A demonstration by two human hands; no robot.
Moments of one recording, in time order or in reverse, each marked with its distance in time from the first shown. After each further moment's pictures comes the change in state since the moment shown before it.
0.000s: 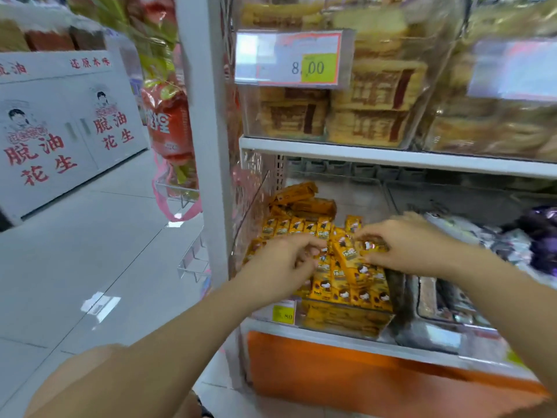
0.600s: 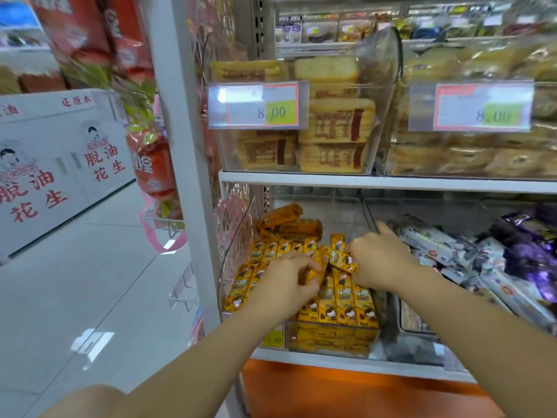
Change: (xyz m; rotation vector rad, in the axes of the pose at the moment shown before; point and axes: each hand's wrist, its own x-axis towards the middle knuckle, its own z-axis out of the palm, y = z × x) left_hand 0.020 0.006 0.025 0.103 0.088 -0.032; right_hand 0.010 -0.007 0.014 -0.183 0.111 0.074
